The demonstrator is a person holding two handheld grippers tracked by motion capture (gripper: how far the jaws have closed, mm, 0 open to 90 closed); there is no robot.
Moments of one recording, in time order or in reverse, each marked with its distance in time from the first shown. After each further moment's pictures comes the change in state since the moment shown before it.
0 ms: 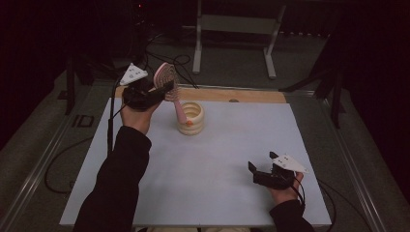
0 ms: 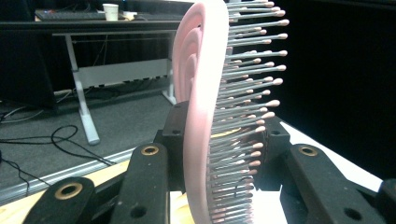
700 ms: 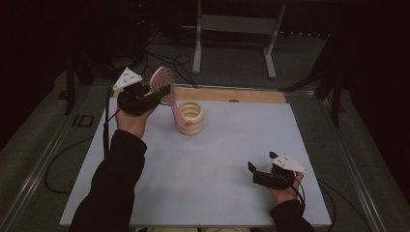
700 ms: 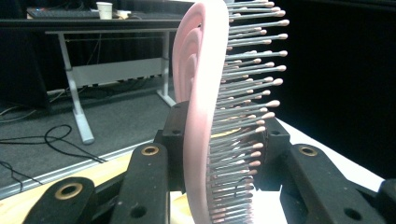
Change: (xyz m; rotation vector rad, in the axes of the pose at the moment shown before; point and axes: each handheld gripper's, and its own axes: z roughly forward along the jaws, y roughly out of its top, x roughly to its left) left arm 0.002 -0.007 -0.015 0.007 -0.031 0.008; right arm 0.001 0.000 0.000 0.004 -0.008 -0.009
